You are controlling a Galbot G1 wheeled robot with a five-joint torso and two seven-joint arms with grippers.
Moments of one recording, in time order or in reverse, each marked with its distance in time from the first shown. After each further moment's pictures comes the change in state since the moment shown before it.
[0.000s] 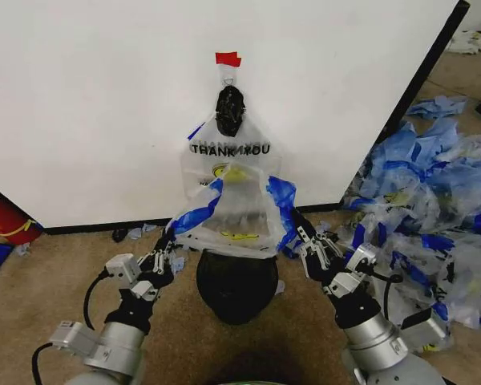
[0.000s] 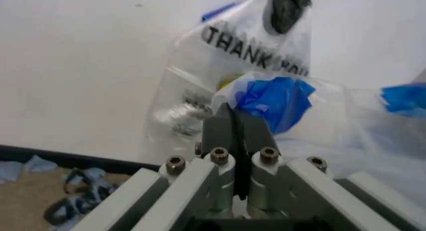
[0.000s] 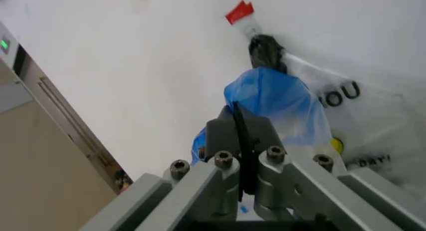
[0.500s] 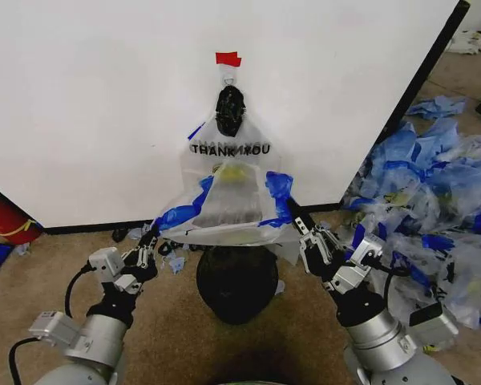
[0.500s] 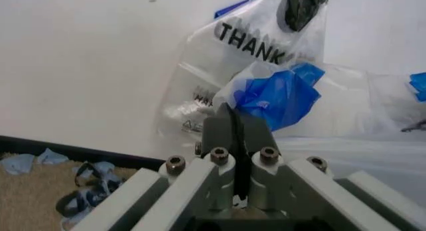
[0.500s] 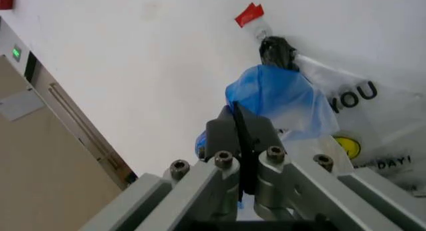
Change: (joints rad) left arm 0.008 -0.004 -0.032 0.001 -0.045 0.028 -0.004; right arm 0.027 0.001 -0.028 0.022 0.025 -0.007 0.012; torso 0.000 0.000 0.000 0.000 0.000
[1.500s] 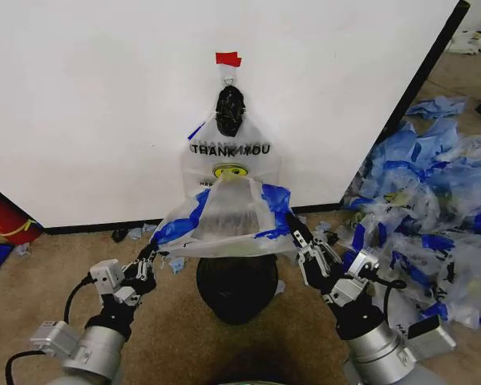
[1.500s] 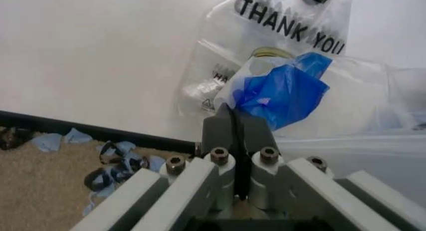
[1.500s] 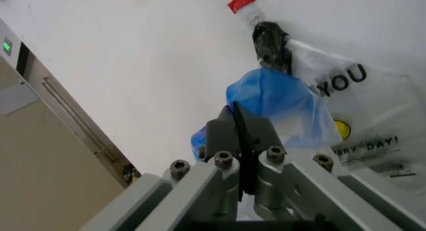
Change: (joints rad) left arm 0.083 0.014 -0.054 0.002 -0.004 0.015 -0.007; right arm -0.087 -0.008 0.028 0.001 -0.023 0.014 -0.024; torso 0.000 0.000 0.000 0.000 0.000
